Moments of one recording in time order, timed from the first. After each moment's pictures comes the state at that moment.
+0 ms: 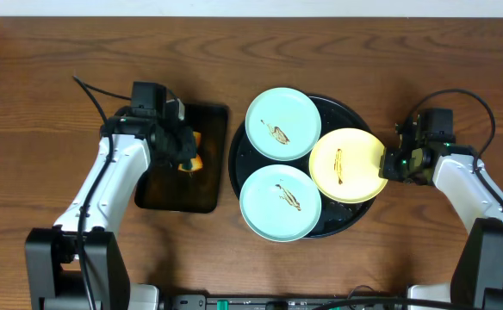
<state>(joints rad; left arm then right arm) -0.06 1.59 1.08 -0.76 0.23 -0.21 -0.09 1.60 0.87 -0.56 -0.16 0.11</state>
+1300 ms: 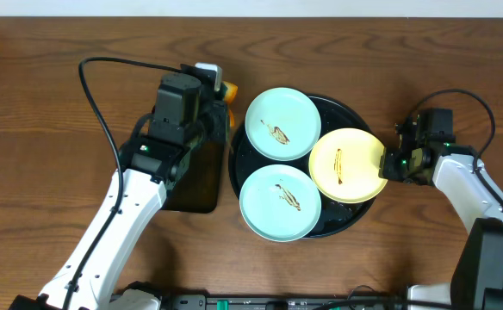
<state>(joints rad) -0.32 1.35 1.08 -0.42 0.08 -0.19 -0.09 1.60 0.87 -0.56 -0.16 0.11</state>
